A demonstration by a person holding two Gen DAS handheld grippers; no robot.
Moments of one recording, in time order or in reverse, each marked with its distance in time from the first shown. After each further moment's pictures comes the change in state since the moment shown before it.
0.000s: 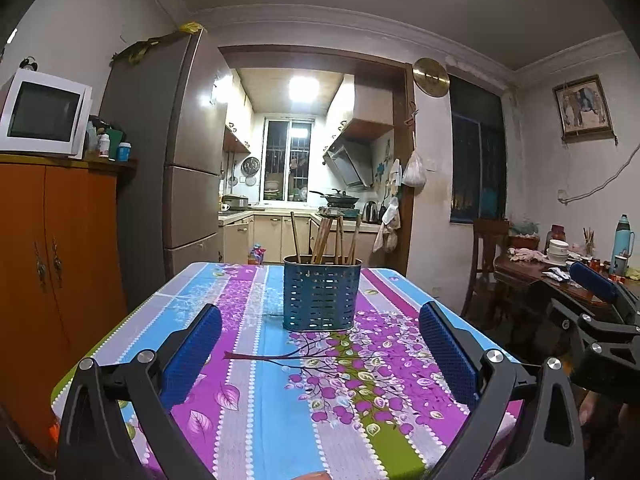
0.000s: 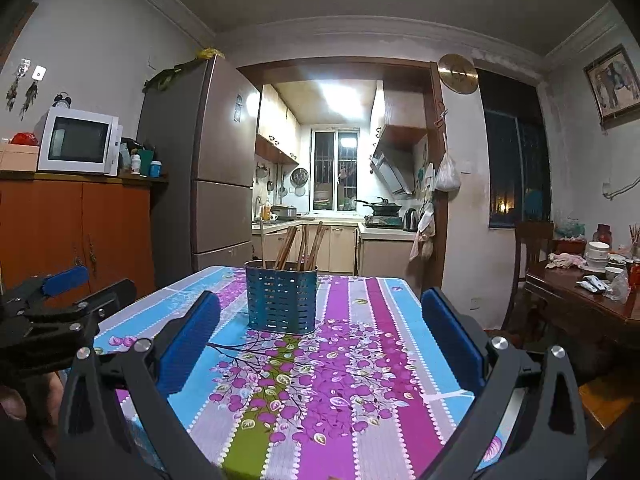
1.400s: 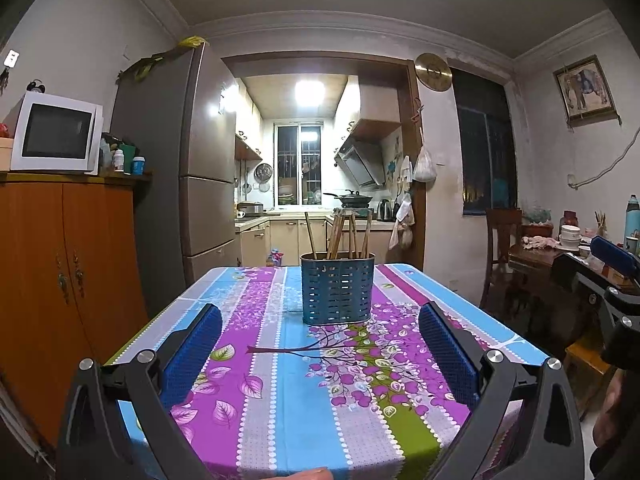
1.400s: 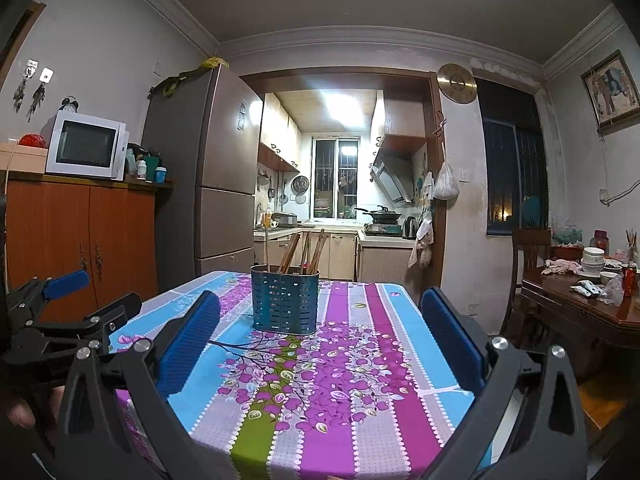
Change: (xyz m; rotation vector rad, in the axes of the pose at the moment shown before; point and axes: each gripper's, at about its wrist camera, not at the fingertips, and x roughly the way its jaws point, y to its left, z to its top) left arm -0.028 -0.010 -0.012 0.061 -0.009 0.068; right arm -0.028 0.010 0.003 -0.014 -0.024 -0.003
